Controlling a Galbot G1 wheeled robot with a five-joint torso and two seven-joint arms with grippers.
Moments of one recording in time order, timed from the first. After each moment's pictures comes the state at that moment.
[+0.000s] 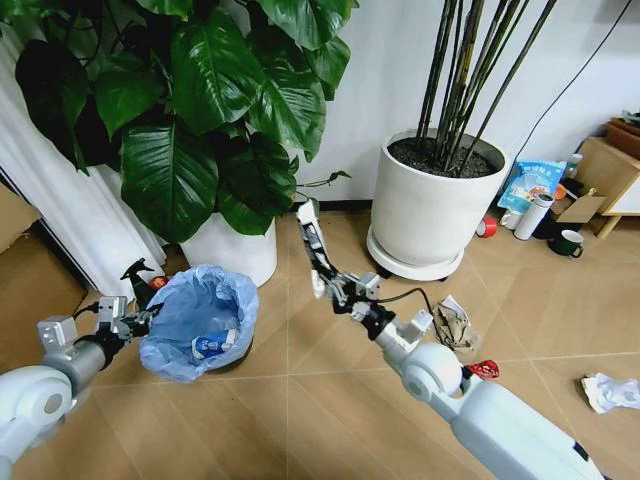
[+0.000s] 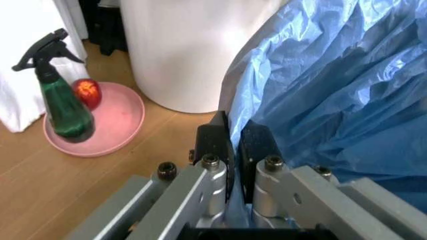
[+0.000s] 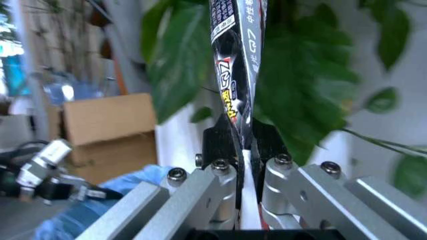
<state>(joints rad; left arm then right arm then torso) 1.49 -0.61 -0.67 -1.90 -1.08 0.31 -0.02 -0.84 1.01 -0.21 1.78 0.71 0.32 -0.20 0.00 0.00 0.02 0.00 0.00</state>
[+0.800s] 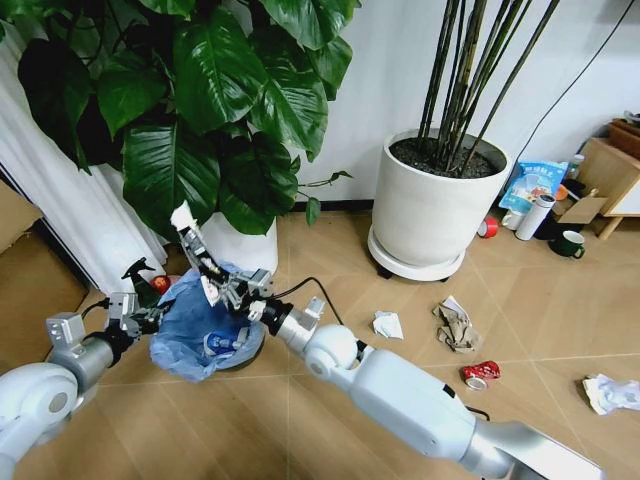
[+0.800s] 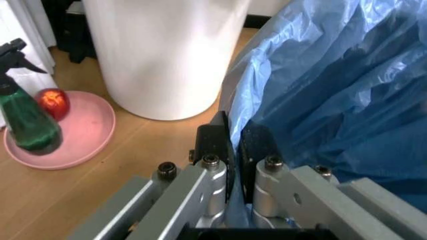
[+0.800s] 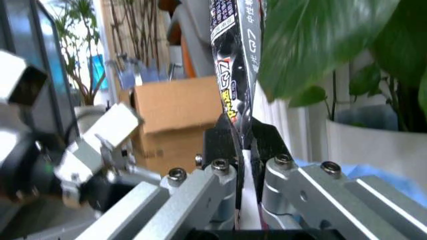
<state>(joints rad) 1.49 -0.59 -0.65 -1.95 -1.12 0.30 -0.01 -0.59 1.34 -0.51 1.43 0.68 0.35 -0.24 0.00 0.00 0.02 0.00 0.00</state>
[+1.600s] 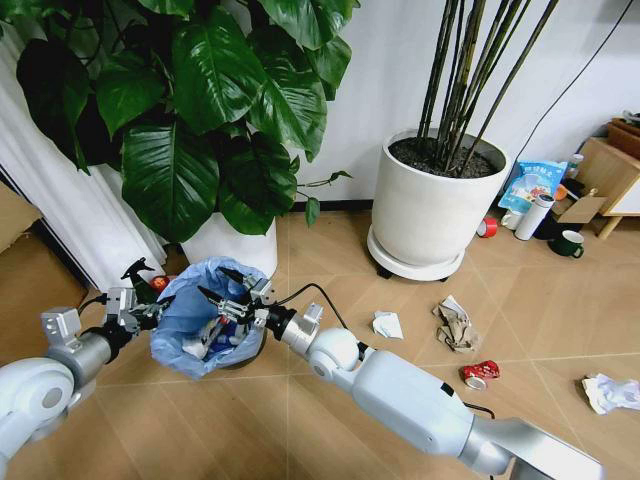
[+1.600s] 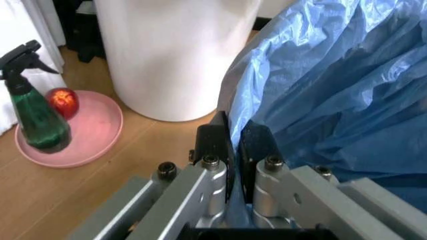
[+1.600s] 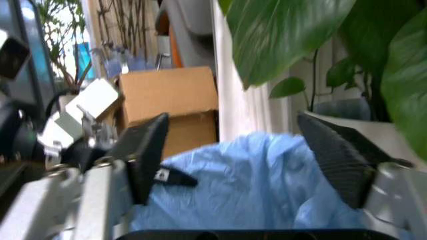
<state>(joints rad) 1.49 -0.57 -0.67 -1.94 -1.16 0.31 -0.03 -0.60 1.30 -0.49 1.46 0.66 0.34 -0.20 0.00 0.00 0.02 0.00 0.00</state>
